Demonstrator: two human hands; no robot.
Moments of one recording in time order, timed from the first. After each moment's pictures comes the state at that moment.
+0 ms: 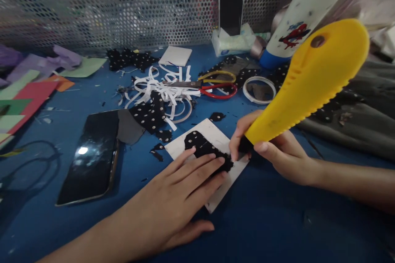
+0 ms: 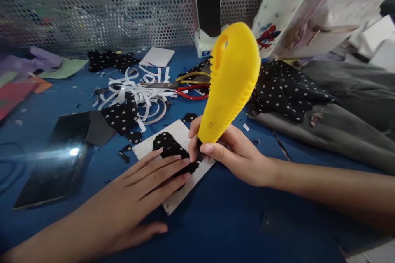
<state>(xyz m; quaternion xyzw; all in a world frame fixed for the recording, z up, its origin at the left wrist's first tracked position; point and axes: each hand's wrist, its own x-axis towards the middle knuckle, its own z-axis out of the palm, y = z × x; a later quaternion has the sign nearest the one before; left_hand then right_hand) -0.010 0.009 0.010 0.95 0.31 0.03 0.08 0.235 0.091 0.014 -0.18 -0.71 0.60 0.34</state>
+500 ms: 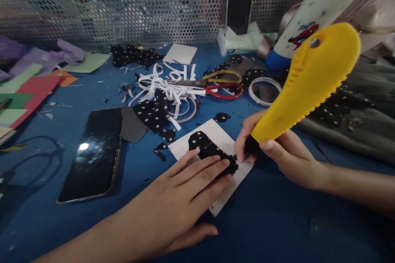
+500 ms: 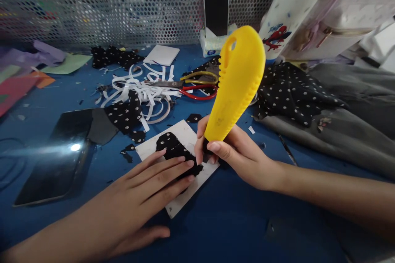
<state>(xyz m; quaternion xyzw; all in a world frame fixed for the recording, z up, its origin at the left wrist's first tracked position) -0.010 0.009 0.011 0.94 0.31 0.06 0.11 0.235 0.092 0.012 -0.21 -0.68 0.62 0.32</state>
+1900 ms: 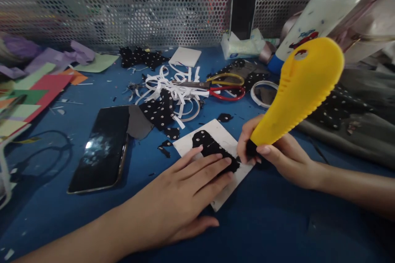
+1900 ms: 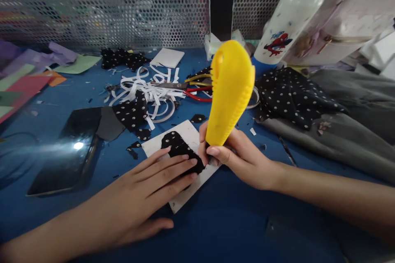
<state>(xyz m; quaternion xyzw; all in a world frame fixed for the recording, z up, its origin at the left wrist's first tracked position) -0.009 0.008 0.012 0.94 0.31 0.07 0.10 0.236 0.092 0.014 -0.20 -0.74 0.57 0.30</state>
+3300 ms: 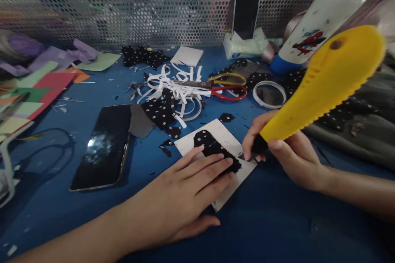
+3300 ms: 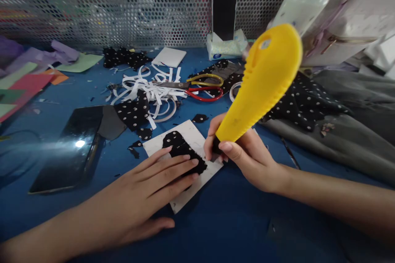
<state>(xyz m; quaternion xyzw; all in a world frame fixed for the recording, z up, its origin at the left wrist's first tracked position) -0.009 0.008 0.010 0.94 0.32 0.07 0.10 0.237 0.088 0.013 -0.22 -0.71 0.56 0.36</state>
